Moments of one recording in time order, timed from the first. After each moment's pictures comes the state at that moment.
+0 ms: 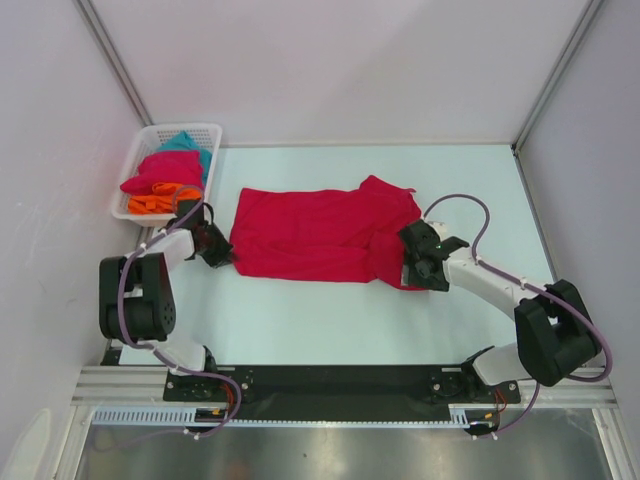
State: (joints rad) left arm 0.08 1.62 0.87 -0.38 0.21 -0.61; right arm 0.52 1.40 0.83 -0.66 0.34 0.63
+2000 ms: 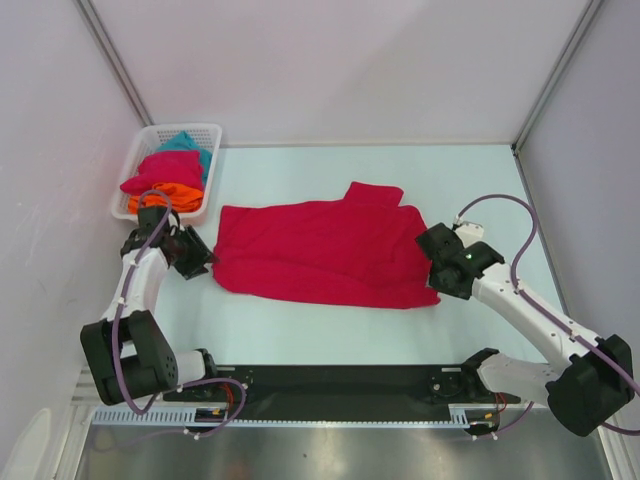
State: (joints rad) left arm 0.26 1.27 0.86 -0.66 0.27 -0.43; right arm 0.54 1.13 0.89 -1.01 0.51 0.83
